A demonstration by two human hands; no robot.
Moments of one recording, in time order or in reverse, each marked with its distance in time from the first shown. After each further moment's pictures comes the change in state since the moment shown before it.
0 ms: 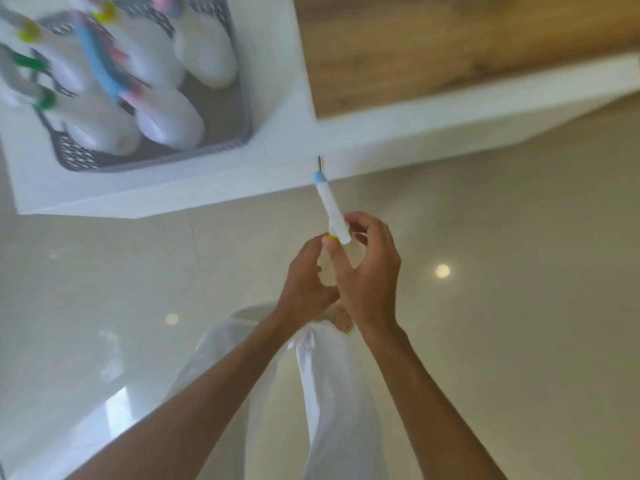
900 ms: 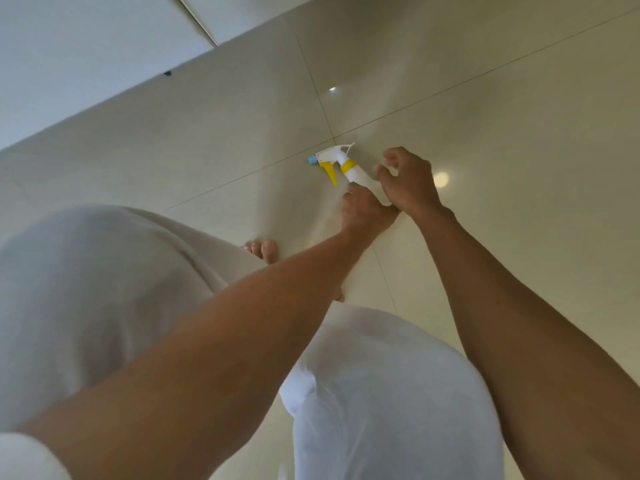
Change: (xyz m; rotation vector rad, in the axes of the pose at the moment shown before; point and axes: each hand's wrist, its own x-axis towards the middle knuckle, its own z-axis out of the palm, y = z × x) left_hand 0.229 -0.254 0.291 0.371 -0.247 -0.467; right_hand 0.120 0.445 0.032 -0.460 -0.280 0.511
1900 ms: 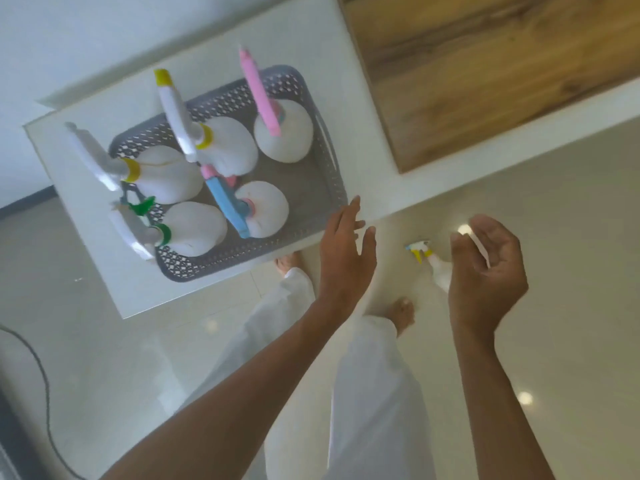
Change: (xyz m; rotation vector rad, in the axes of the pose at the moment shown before) left_hand -0.295 0.022 -0.468 -0.233 0.503 0.578; right_hand -0.281 -0.406 -0.118 0.820 0.731 -0.045
